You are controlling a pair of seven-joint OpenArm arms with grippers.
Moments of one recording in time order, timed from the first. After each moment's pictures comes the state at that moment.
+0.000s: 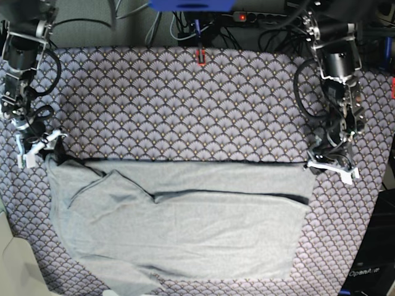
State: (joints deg) left arm -12.7 -13.0 -18.3 57.7 -28.3 -7.9 28.8; right arm 9.8 24.1 20.7 45.5 9.1 39.8 -7.2
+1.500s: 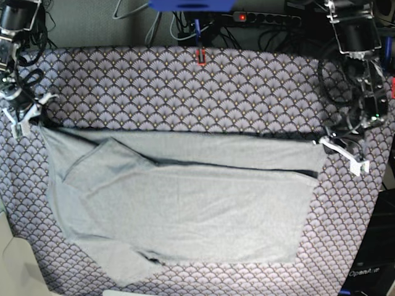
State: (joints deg) left arm -1.8 -20.3 -18.1 80.0 -28.9 -11.2 48.5; right arm -9.8 26.5 24.2 66.5 7.8 39.8 -12.9
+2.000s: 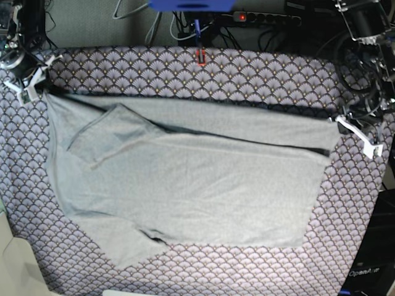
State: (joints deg) left arm 4.6 -22.1 -25.7 83.8 -28.4 -19.0 55.8; right arm -26.7 26.7 24.3 80.0 7.7 39.9 -11.8
